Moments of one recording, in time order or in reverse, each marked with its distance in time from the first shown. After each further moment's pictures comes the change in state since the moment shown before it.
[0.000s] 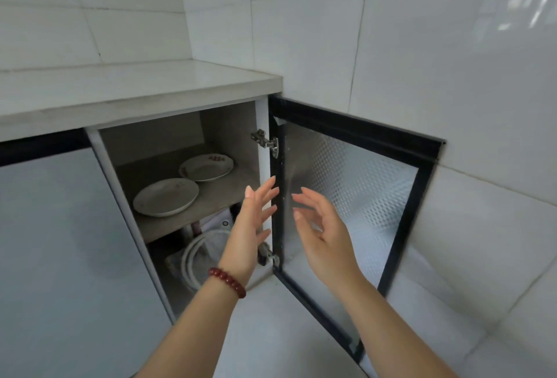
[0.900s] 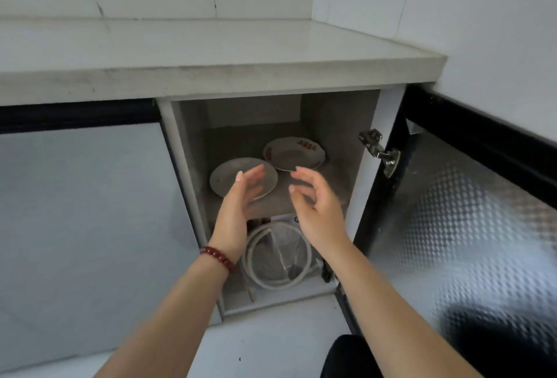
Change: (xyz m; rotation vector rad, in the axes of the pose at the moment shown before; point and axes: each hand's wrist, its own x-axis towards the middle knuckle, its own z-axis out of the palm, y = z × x) left_hand 0.100 -0.039 -0.140 -0.008 0.539 0.026; right_hand 0.166 0.080 0.155 0.197 -0.397 0.007
